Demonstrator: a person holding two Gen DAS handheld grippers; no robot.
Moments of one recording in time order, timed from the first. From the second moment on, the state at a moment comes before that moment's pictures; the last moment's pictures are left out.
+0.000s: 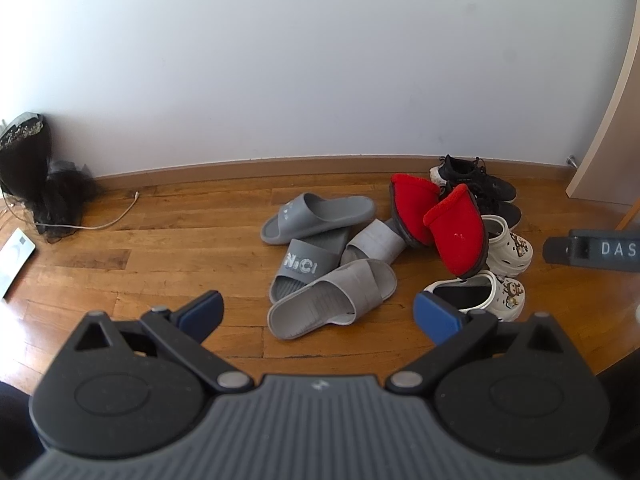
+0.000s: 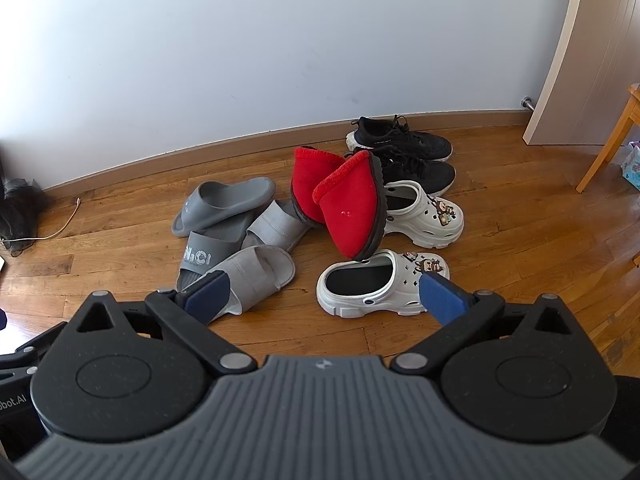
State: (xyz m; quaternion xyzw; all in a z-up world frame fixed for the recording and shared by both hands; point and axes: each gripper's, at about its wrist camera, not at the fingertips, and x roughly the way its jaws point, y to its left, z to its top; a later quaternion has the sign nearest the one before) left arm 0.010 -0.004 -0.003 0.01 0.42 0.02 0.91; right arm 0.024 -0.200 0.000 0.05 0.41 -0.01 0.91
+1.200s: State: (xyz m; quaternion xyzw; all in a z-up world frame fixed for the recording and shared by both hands) left arm 0.007 -0.004 -0.008 0.01 0.43 0.02 0.90; right arm 0.024 -0.202 0.000 0.06 0.42 -0.01 0.91
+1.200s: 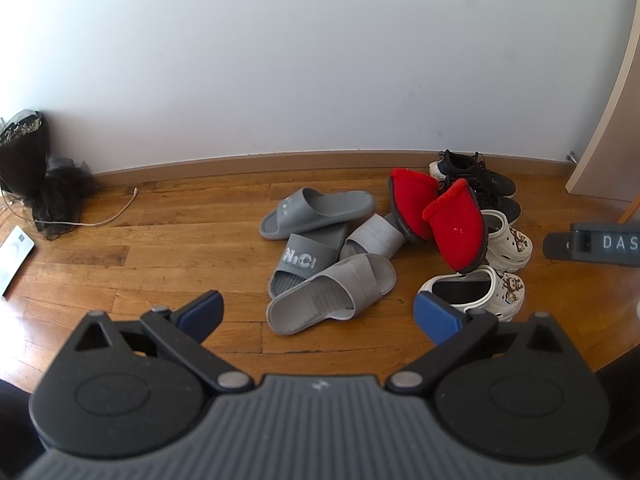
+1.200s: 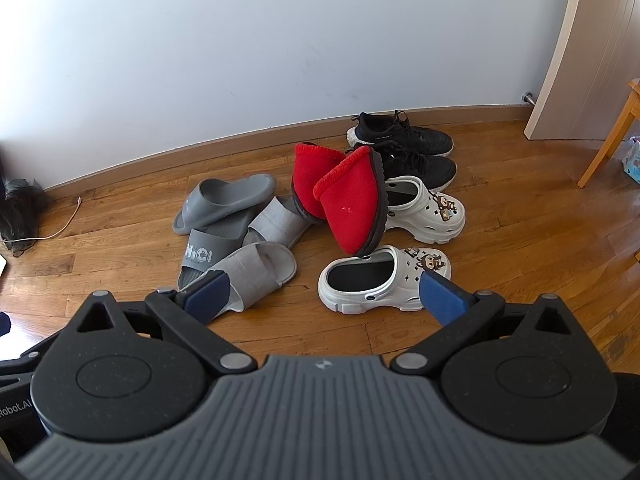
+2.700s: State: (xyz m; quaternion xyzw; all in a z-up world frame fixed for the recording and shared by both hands) left arm 0.053 0.088 0.053 0.01 0.38 0.01 0.93; right arm 0.013 -0.222 0.013 0.17 0.35 0.06 0.92
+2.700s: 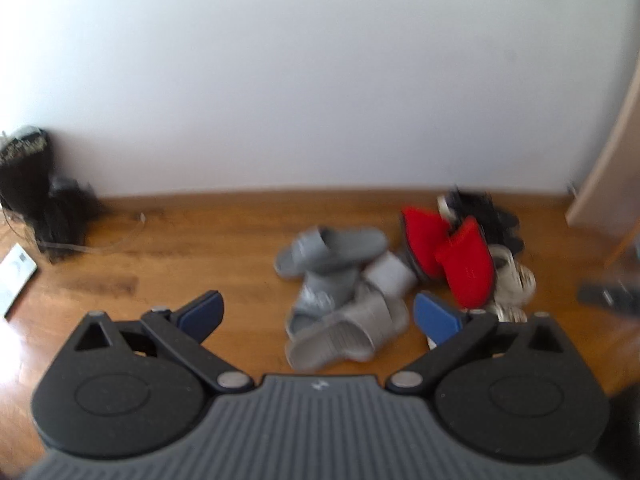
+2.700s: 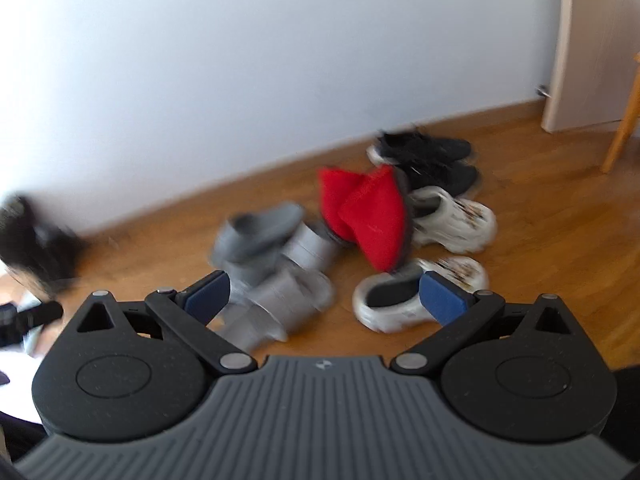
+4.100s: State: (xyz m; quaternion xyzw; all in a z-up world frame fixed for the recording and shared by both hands) left arm 0.261 0.162 -0.291 0.10 0.53 -0.13 0.83; right arm 0.124 -0.043 -0.062 -0.21 0.42 0.18 0.87
